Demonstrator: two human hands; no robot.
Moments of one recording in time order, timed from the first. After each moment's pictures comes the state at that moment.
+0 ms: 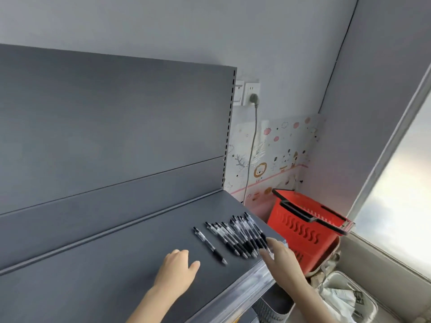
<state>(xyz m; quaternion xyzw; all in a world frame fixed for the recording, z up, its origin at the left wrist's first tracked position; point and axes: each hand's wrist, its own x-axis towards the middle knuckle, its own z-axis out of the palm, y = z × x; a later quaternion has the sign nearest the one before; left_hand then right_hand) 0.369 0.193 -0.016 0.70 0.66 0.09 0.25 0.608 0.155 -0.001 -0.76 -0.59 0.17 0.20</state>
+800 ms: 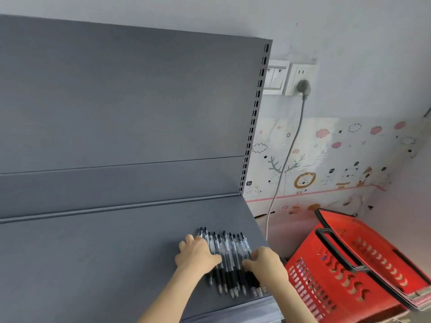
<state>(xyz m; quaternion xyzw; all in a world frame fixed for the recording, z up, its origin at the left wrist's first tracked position) 0.501 0.274 -0.025 0.52 0.81 0.04 0.25 0.662 0.292 -0.030 -0.69 -0.66 0.30 0.08</state>
